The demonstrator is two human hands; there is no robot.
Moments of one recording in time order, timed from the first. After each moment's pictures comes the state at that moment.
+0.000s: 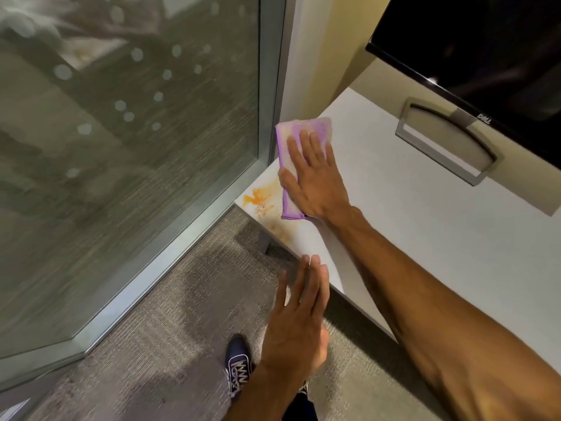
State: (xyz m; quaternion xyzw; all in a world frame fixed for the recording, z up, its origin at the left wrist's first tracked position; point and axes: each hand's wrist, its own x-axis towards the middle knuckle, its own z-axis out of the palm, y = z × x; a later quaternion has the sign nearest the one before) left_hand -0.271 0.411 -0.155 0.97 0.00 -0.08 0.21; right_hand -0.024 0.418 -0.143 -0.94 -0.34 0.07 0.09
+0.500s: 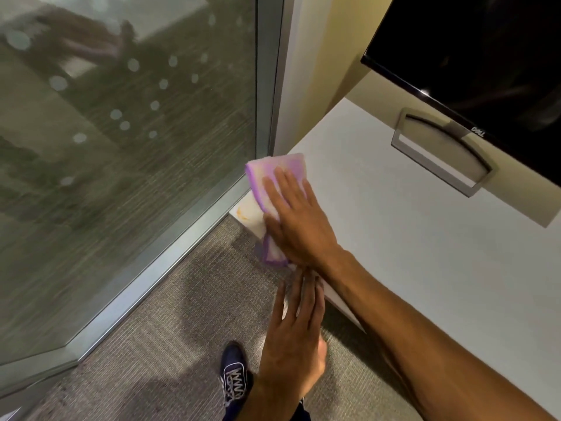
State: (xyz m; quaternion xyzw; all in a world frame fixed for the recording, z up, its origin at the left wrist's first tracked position) left_hand -0.269 0.402 -0.161 0.98 0.03 -0.05 0.21; right_hand -0.077 0.408 -0.140 -0.90 -0.43 0.07 0.09
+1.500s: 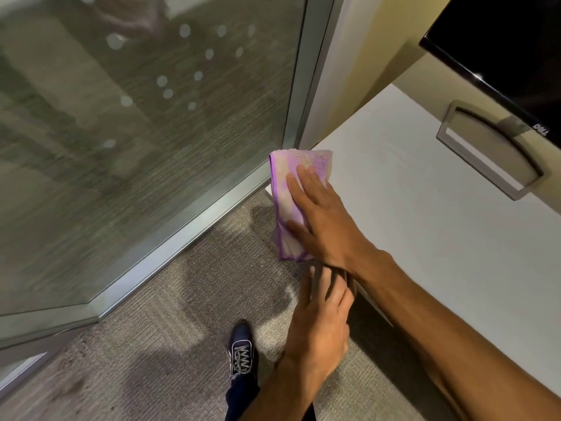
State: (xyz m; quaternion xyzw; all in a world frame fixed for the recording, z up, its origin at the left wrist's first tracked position) left_hand -0.265 0.403 -0.147 0.99 0.01 -0.11 0.12; right_hand -0.105 0.408 -0.133 -0.86 -0.46 0.15 0.14
